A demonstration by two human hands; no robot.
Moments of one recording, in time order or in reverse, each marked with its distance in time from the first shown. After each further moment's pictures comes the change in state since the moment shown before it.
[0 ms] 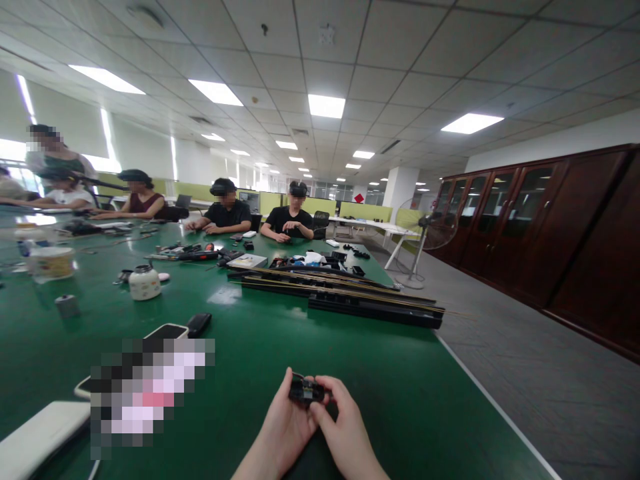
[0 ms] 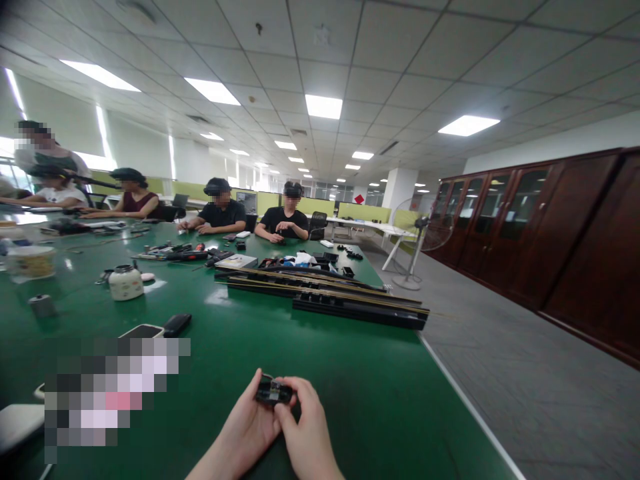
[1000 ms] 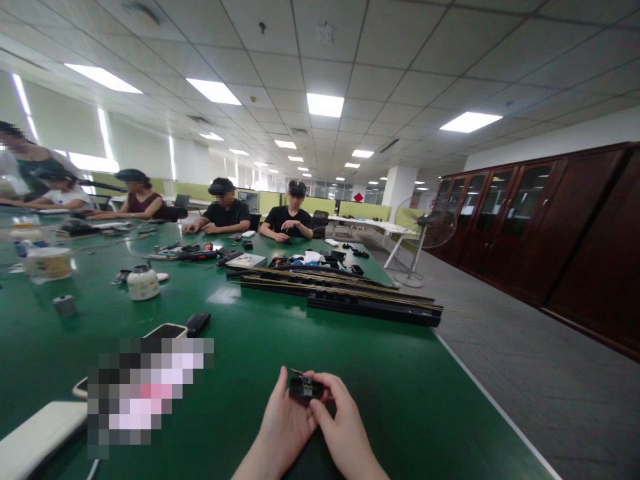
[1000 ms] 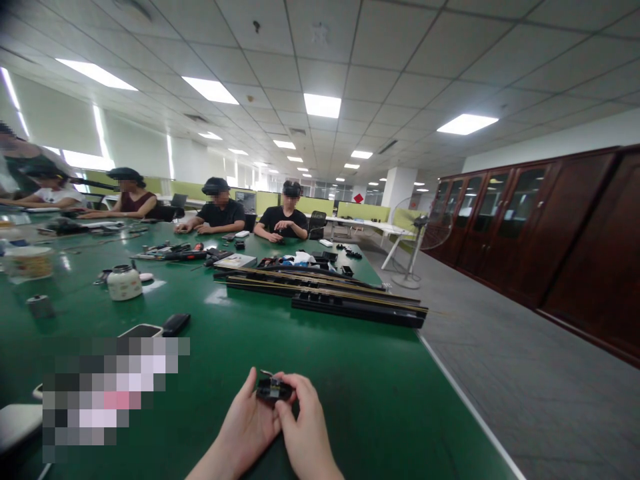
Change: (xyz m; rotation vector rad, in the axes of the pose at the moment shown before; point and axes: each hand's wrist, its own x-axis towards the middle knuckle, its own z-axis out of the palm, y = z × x) left_hand -0.001 -0.001 -0.004 -0.014 -0.009 -0.003; right_hand 0.000 0.005 0.001 0.020 0.006 -0.016
